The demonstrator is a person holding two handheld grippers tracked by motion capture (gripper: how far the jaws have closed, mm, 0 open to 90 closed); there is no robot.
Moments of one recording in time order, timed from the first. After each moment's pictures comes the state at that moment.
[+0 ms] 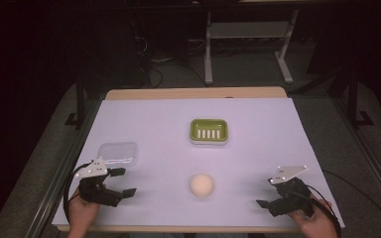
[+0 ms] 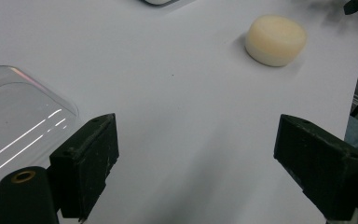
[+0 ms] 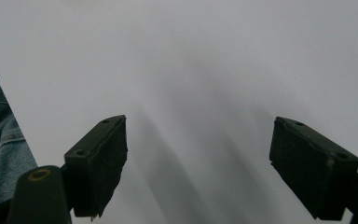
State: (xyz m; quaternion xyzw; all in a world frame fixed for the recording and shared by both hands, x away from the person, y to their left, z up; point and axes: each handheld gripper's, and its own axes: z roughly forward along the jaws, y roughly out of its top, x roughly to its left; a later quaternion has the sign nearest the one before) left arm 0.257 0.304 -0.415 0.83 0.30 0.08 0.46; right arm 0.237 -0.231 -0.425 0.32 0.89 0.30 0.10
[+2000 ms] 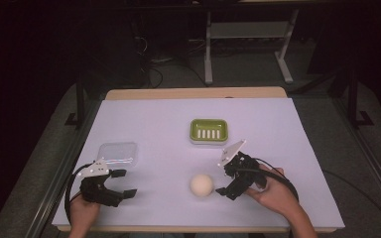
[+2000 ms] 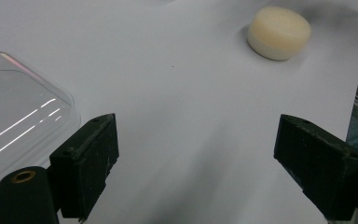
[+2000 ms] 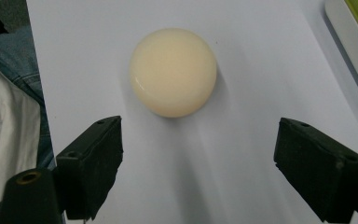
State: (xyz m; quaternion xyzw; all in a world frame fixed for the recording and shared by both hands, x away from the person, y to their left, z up) left arm 0.260 0.304 -0.420 0.84 0.31 0.07 0.45; right arm 0.289 -0.111 -0.379 0.17 0.95 0.27 0.05
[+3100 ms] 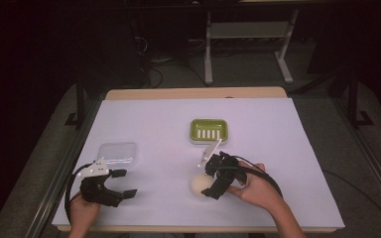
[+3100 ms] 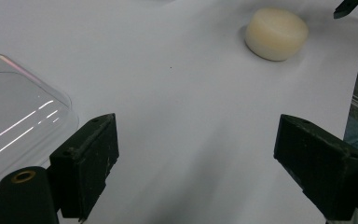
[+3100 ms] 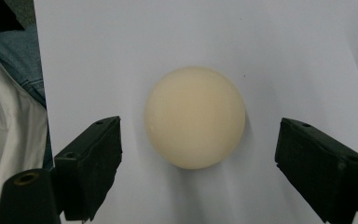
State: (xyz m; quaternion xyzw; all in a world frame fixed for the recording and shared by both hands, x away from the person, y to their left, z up) left arm 0.260 0.304 -0.420 0.84 0.30 0.07 0.45; right arm 0.300 -0.066 -0.386 0.13 0.96 0.24 0.03
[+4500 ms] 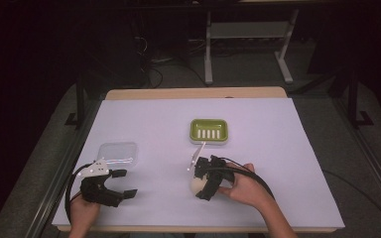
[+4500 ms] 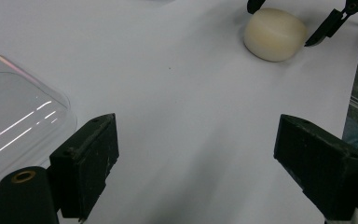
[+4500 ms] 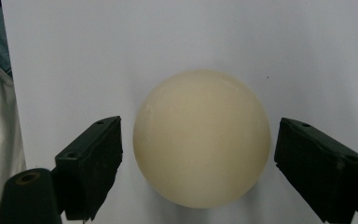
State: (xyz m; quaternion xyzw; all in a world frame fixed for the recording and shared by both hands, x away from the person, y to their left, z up) left arm 0.260 0.303 -0.420 0.84 0.30 0.06 0.45; right arm 0.310 -0.039 -0.410 0.13 0.97 0.19 0.00
